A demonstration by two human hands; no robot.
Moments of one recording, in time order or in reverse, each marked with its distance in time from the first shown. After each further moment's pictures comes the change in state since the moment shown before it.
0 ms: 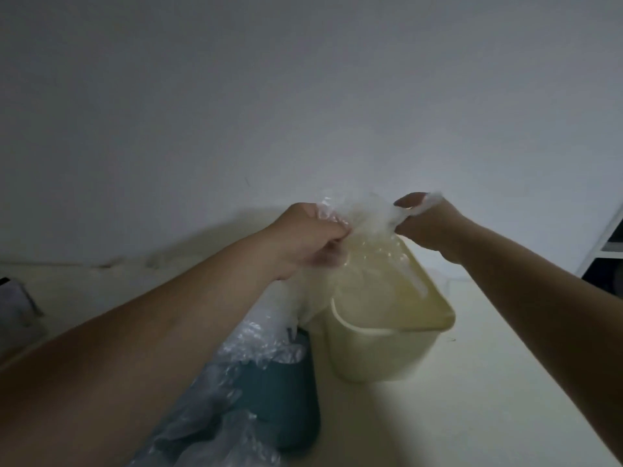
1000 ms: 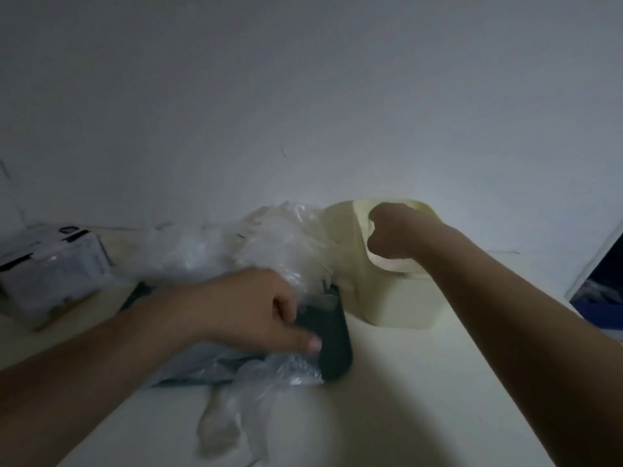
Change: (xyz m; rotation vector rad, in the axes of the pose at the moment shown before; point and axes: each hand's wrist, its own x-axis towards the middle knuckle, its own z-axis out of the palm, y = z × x) left_hand -0.165 -0.044 -0.082 1.090 -0.333 -0.015; right_hand -0.090 -0.057 0.066 -0.704 -0.245 -0.151
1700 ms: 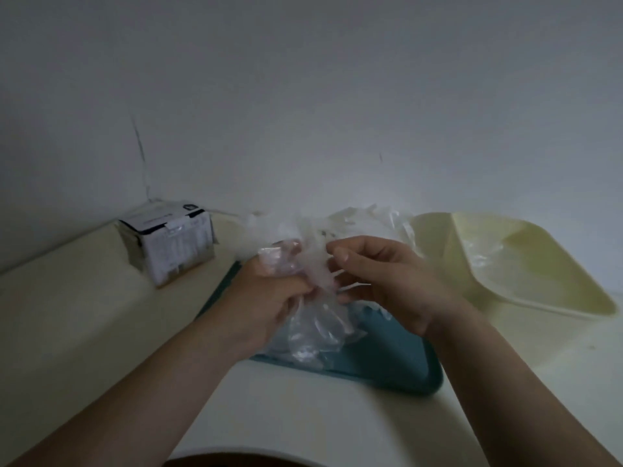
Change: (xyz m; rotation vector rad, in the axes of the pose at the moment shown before) left_hand -0.044 -0.064 0.030 -1.414 0.642 0.050; right_hand -0.039 -0.117 0.061 1.529 -0.347 -0.439
